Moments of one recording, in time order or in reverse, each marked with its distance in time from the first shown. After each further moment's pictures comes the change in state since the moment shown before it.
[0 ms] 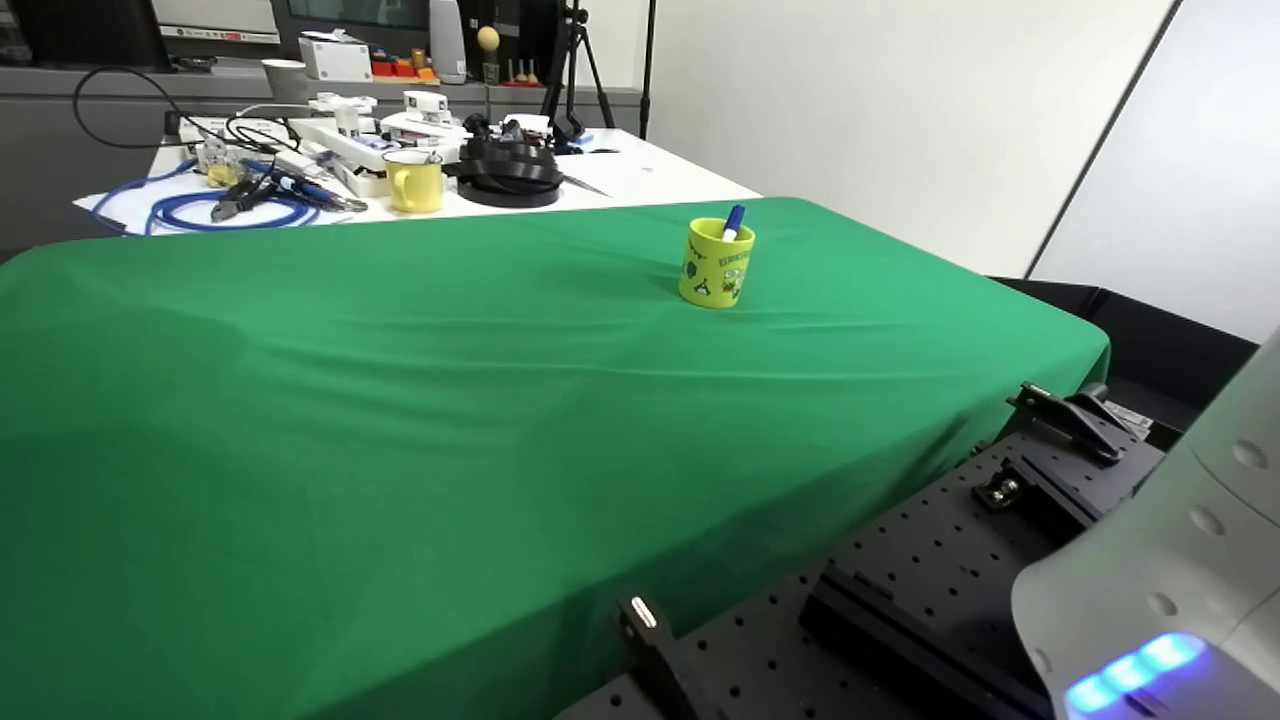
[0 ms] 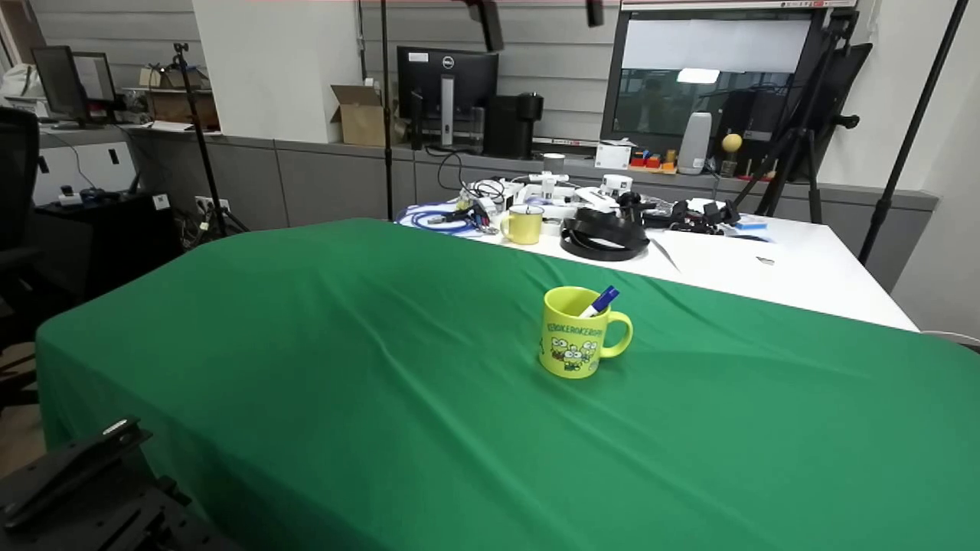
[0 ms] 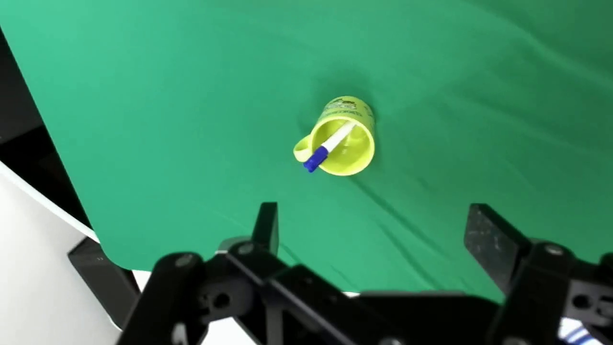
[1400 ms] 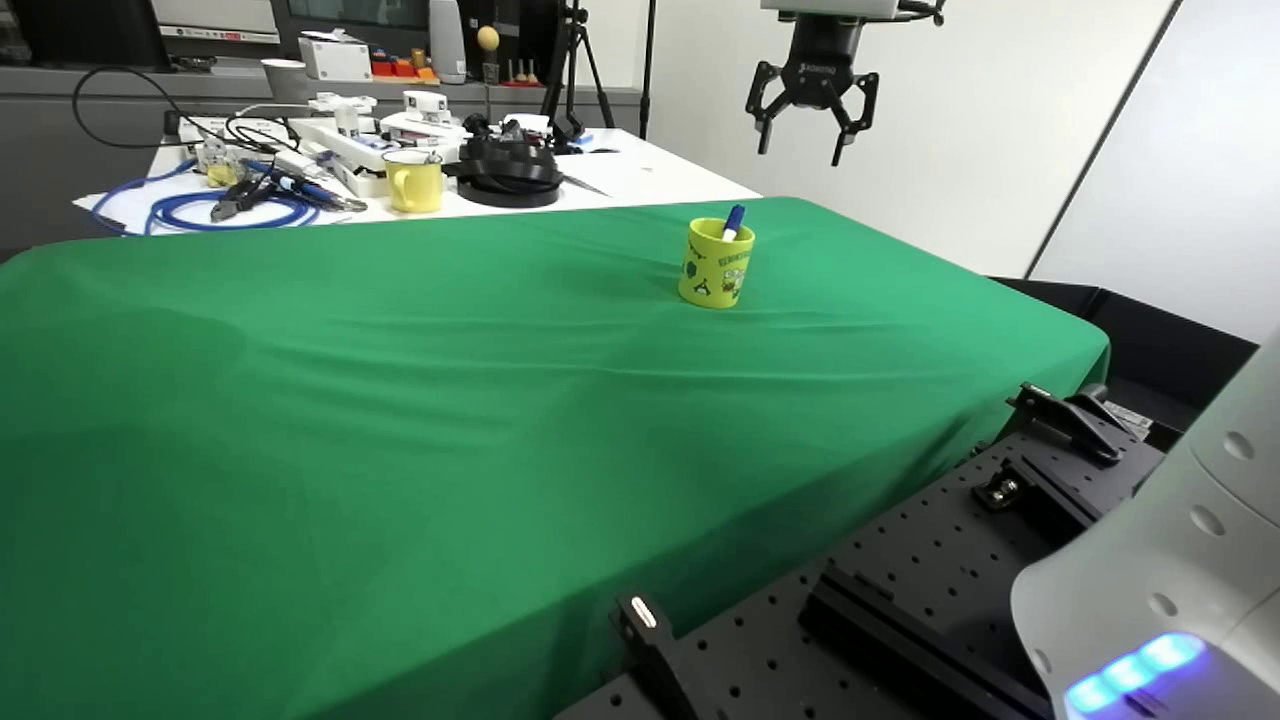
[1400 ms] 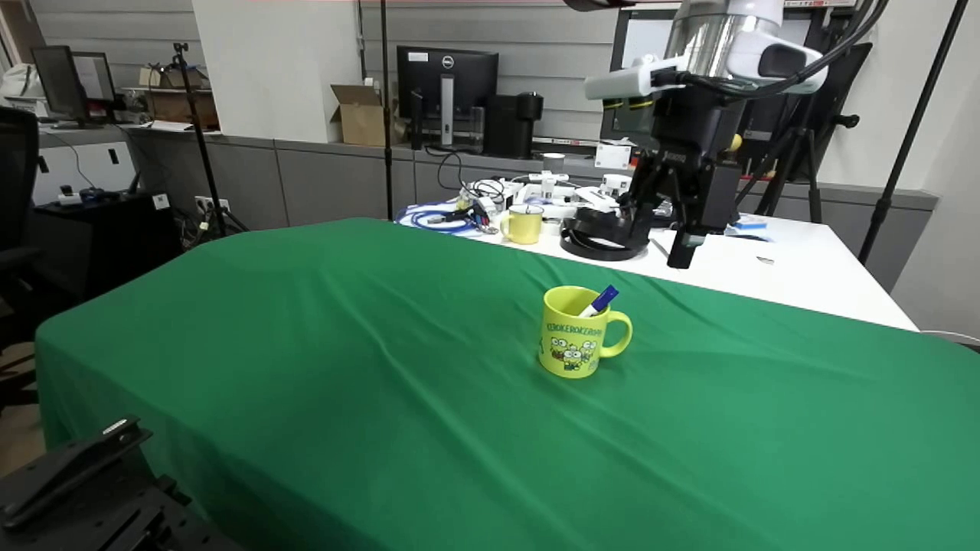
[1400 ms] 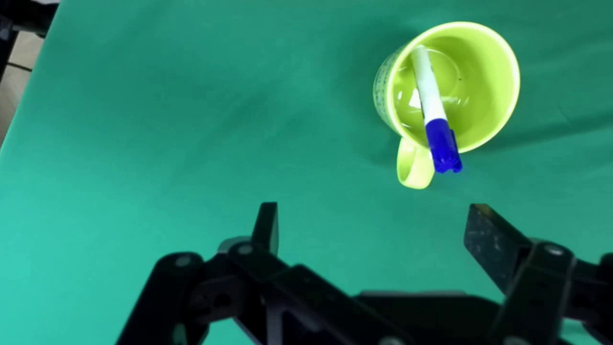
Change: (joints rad) arm -0.100 0.735 -0.188 0.364 0.272 0.072 0.536
